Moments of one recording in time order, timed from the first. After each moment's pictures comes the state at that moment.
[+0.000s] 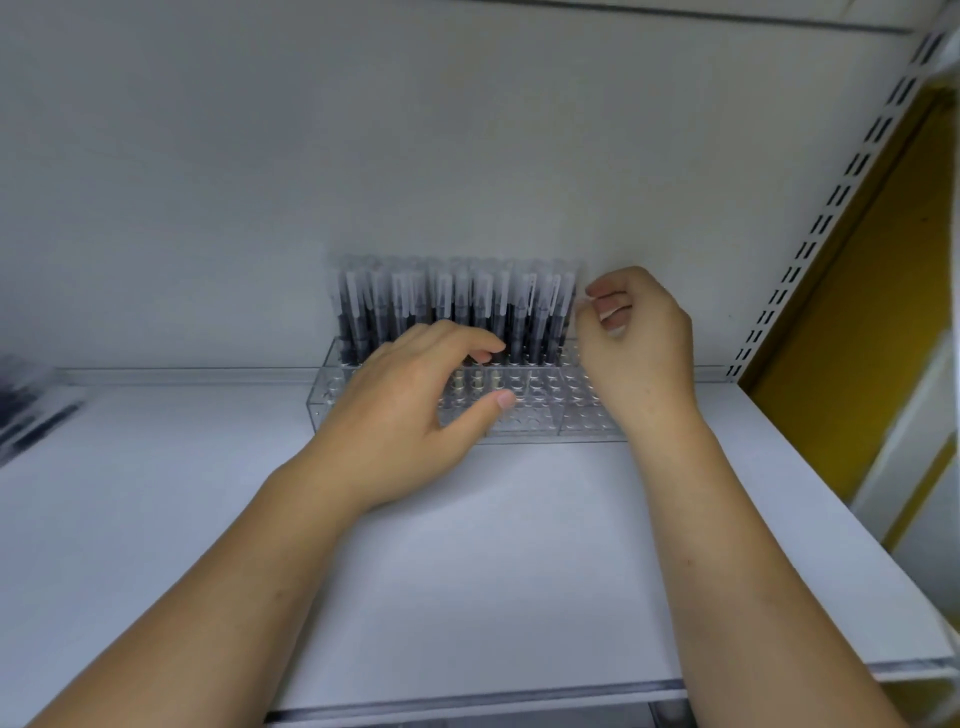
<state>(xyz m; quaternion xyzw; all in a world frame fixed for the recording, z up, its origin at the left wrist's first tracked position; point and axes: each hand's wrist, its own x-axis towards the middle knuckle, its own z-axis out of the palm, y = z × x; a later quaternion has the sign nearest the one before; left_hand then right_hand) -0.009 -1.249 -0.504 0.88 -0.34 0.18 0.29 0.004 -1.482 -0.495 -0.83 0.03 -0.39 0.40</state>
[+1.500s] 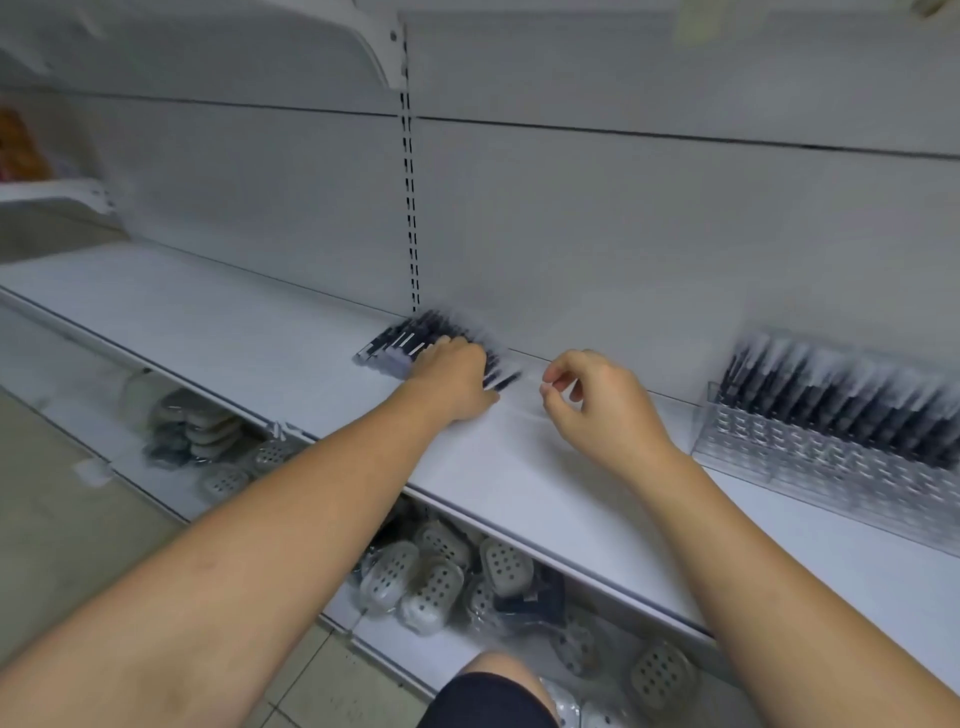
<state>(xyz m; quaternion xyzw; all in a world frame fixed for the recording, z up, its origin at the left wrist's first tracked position) -0.019 -0.935 -0.496 1.00 0.07 0.07 0.02 -0.024 -1.151 -0.494 -0.88 -0.31 -0.18 0.31</state>
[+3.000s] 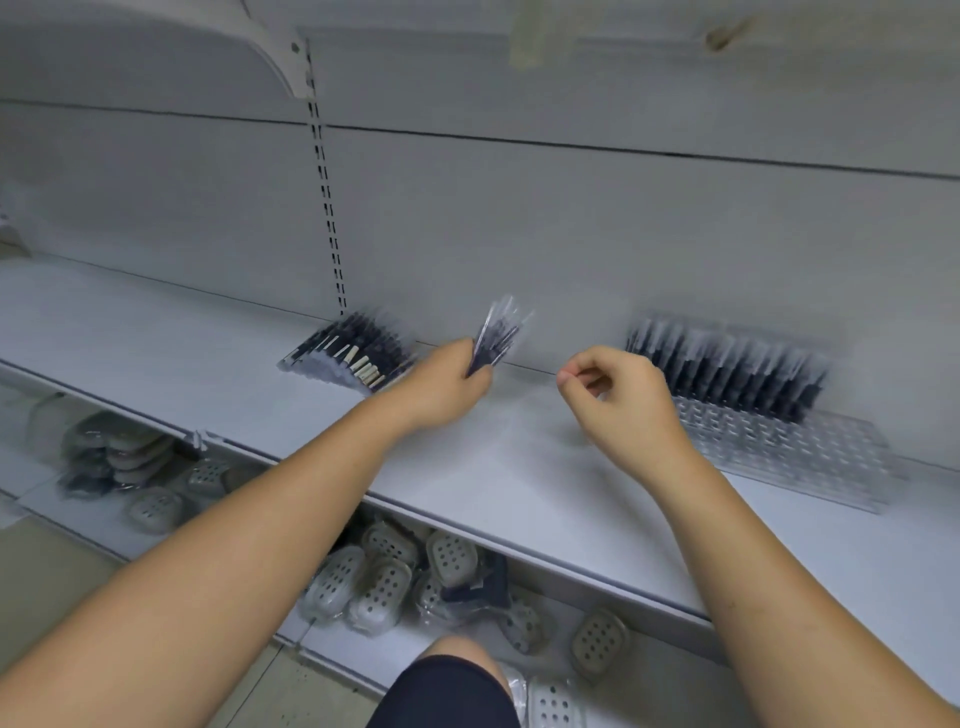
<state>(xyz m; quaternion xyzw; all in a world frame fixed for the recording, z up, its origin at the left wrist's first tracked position) -0.054 -1.016 -0.472 0.94 -0.03 0.09 0.33 -0.063 -1.245 -0.463 -0.85 -0.20 -0.18 0.45</state>
